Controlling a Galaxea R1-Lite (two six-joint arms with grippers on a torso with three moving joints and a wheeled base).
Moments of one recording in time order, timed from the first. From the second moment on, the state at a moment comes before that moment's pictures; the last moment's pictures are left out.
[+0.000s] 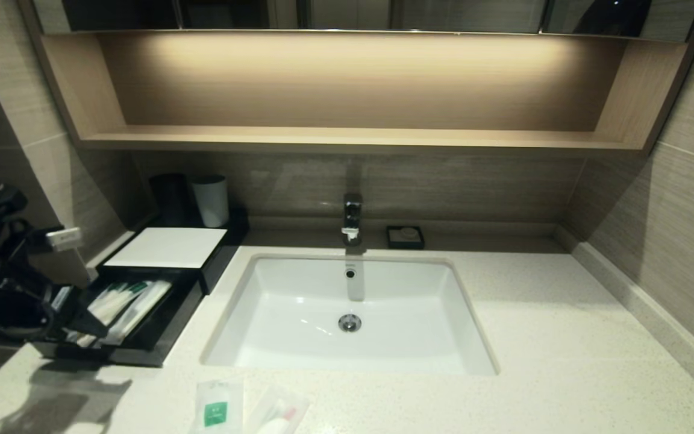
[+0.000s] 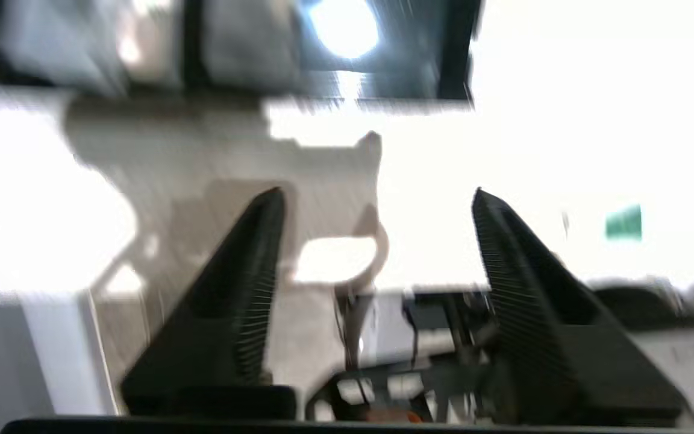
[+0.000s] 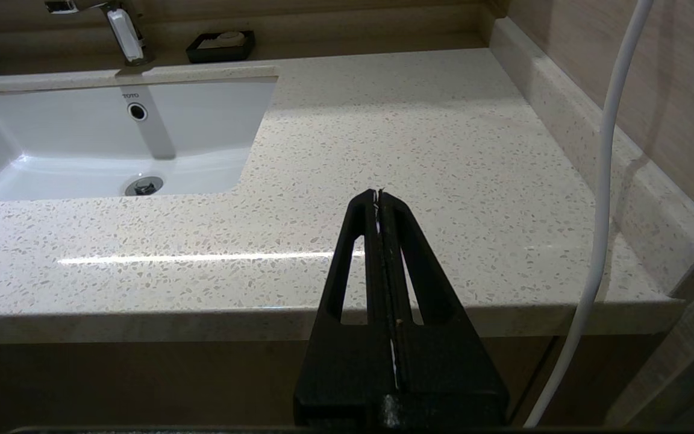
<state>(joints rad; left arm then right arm) 0.27 1.67 -1.24 0.82 -0.25 0.27 0.00 0.00 0.00 -0.02 -0.01 0.06</state>
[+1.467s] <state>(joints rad) -0.43 1.68 -1.03 0.73 0.10 -0.30 0.00 0.00 0.00 -0.02 -0.01 0.06</state>
